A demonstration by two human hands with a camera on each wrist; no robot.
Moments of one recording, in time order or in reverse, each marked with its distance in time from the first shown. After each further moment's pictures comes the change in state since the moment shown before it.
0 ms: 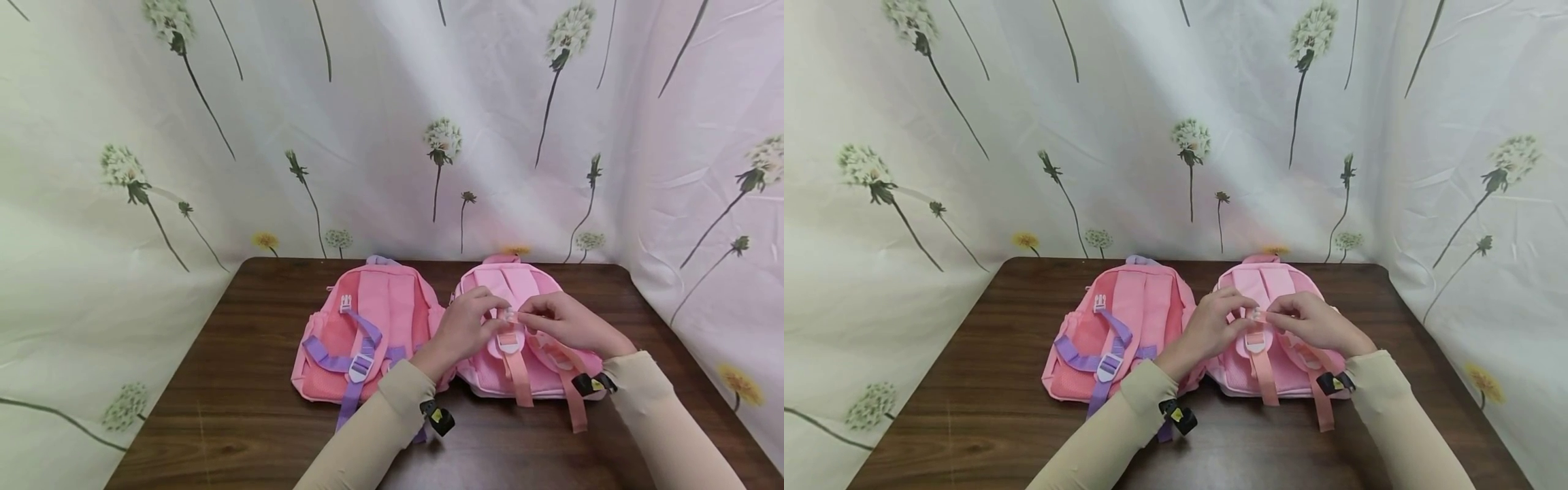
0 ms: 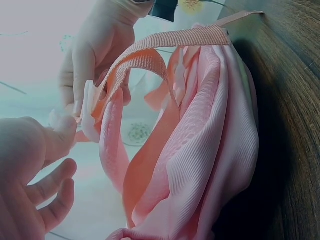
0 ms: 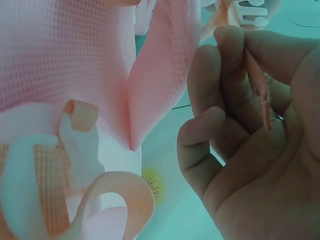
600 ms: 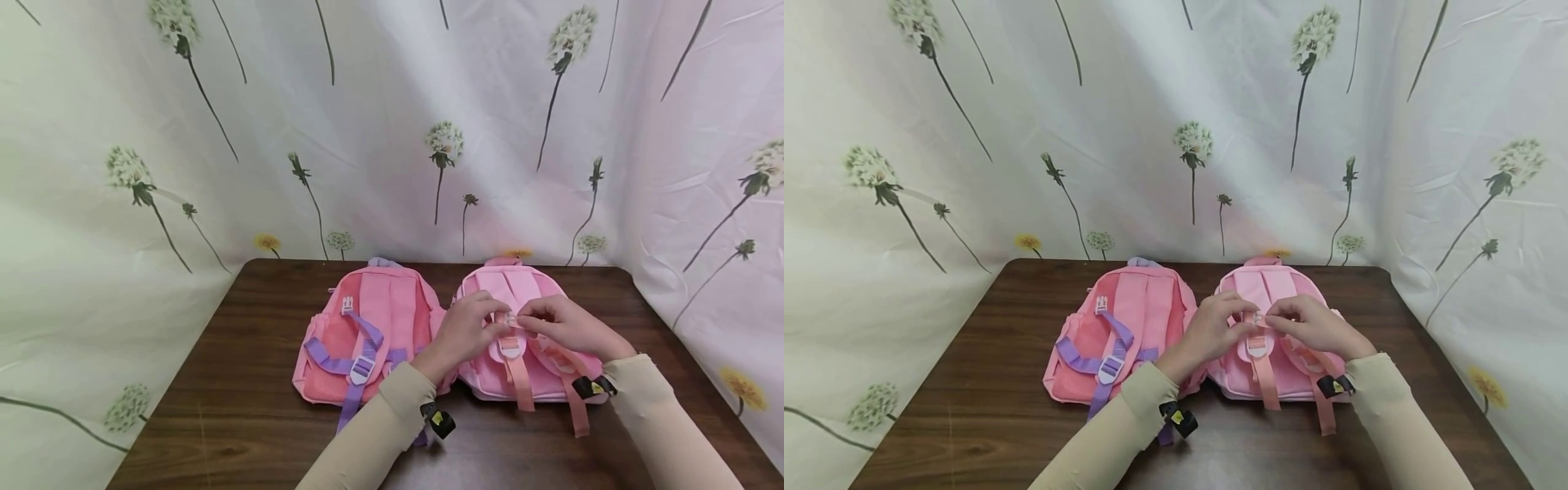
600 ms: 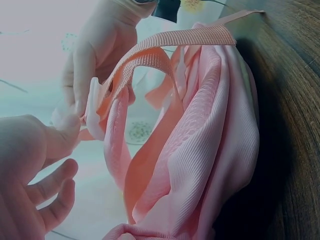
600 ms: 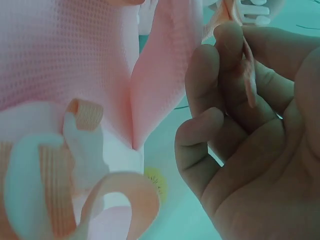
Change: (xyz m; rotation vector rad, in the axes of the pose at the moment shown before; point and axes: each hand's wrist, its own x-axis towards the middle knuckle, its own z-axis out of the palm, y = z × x) left_hand -0.002 -0.004 0.003 0.058 0.014 0.020; right_hand 0.002 -0.005 0.002 0.025 -0.023 0.018
